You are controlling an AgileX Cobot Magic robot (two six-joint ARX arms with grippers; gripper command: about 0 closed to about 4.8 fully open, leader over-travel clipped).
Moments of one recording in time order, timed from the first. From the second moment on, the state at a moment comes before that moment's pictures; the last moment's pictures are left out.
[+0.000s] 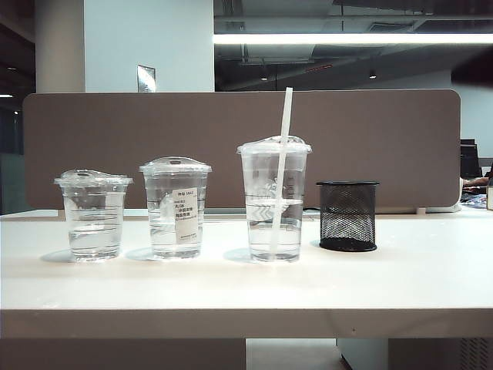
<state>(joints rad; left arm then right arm) -0.20 0.26 0.10 -0.12 0.29 -0.09 0.43 0.19 0.05 0.14 -0.18 0.03</state>
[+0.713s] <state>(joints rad) -0.20 0.26 0.08 -0.12 0.24 -0.09 0.43 0.19 0.01 -0.07 -0.18 0.03</state>
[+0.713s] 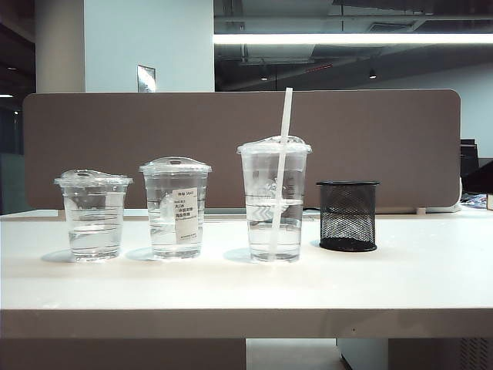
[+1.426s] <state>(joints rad) -0.10 0.02 0.01 -0.15 0.24 -0.09 0.34 0.02 0.01 -0.09 -0.18 0.03</state>
